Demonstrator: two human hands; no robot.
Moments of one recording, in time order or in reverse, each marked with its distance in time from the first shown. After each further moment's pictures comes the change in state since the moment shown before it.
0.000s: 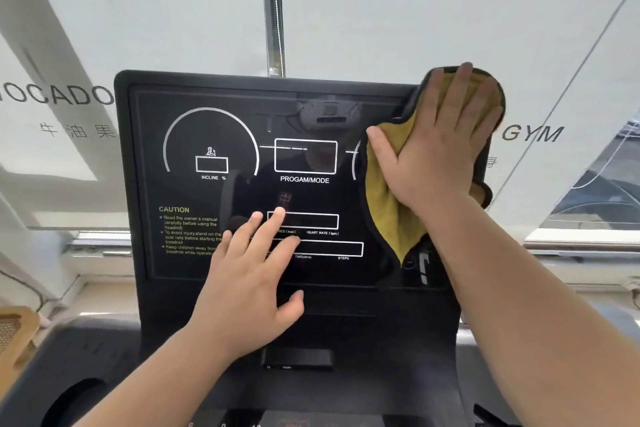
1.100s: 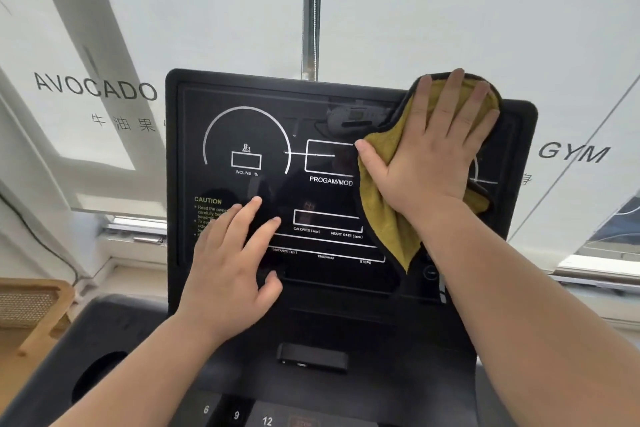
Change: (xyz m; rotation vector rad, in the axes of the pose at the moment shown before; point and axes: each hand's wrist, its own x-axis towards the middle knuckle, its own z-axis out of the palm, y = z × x) left_hand -0.015 -0.037 -0.002 -0.010 0.209 -0.133; right_hand -0.002 -0.037 0.009 -0.026 0.028 -0.137
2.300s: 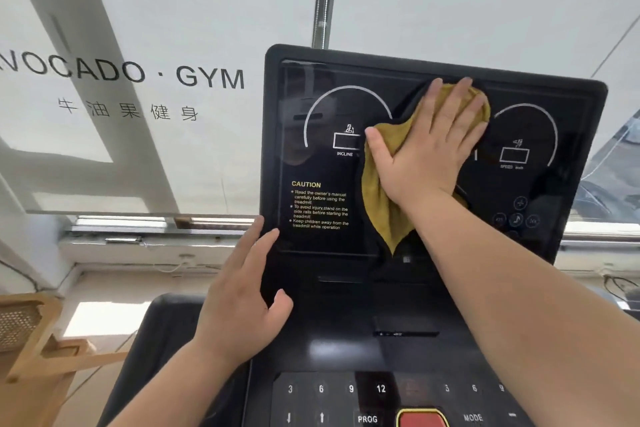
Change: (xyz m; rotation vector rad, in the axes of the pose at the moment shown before) left_hand -0.071 -0.140 0.000 -0.556 -0.098 -0.066; right_hand -0.038 -0.146 0.015 0.037 -0.027 0.219
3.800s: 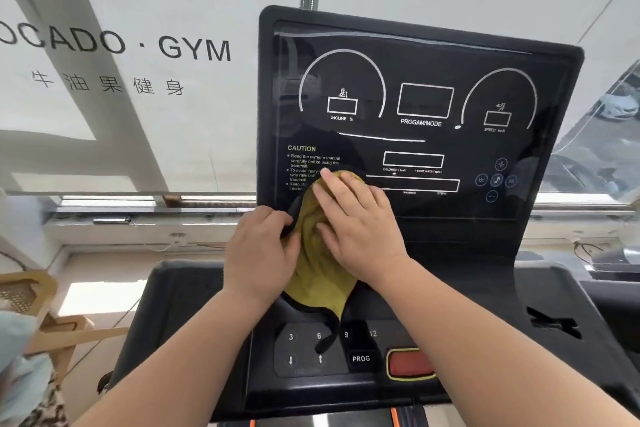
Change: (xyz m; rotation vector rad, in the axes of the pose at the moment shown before) left_hand 0.010 0.022 0.015 0.103 0.076 -0.083; right_hand -0.150 0.001 0.015 -0.025 -0.144 -0.663
